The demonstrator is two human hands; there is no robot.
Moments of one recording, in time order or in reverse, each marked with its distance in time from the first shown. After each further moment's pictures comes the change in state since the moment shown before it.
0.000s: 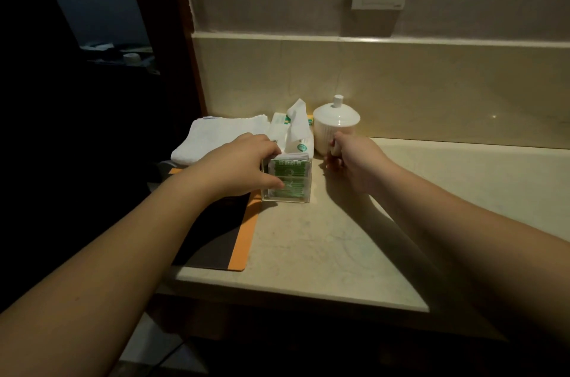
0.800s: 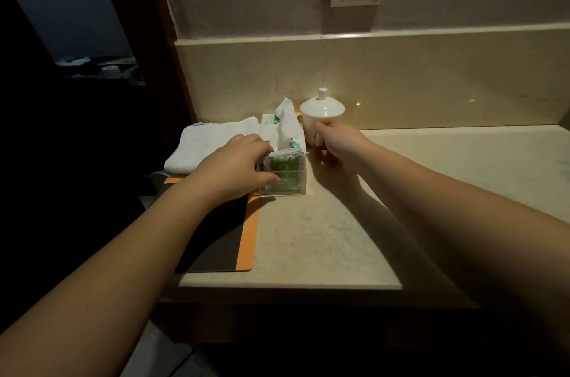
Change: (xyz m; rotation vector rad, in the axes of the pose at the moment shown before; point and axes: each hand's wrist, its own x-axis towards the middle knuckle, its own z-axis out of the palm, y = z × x) left_hand 0.003 -0.006 0.007 -0.015 0.070 0.020; right_hand 0.009 -0.007 0.008 -0.367 0.026 -0.102
